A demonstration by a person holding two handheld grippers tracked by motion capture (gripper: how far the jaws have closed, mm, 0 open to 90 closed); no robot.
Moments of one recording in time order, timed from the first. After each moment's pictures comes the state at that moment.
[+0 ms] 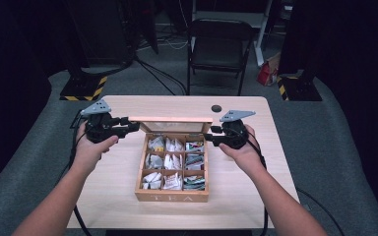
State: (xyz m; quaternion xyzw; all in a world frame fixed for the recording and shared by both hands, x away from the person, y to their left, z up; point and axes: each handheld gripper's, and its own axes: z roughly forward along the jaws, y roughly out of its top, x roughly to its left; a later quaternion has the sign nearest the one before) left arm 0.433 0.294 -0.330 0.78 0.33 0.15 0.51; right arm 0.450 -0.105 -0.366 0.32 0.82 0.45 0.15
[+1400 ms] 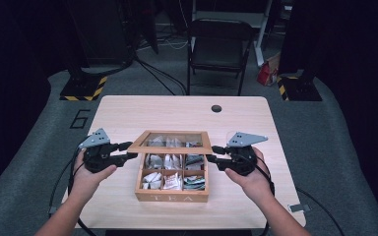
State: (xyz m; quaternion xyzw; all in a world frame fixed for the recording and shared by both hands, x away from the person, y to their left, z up) left arm 0.378 0.297 -0.377 0.79 0.33 0.15 0.50; right arm 0.372 -0.114 -0.364 0.31 0.81 0.48 0.14
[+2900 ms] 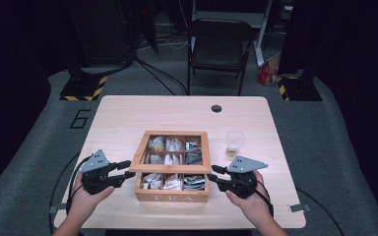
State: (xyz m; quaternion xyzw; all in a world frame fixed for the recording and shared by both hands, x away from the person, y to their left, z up) left arm 0.340 0.303 -0.420 0.80 0.32 0.15 0.49; right arm 0.333 -0.117 -0.409 0.29 0.81 0.49 0.15
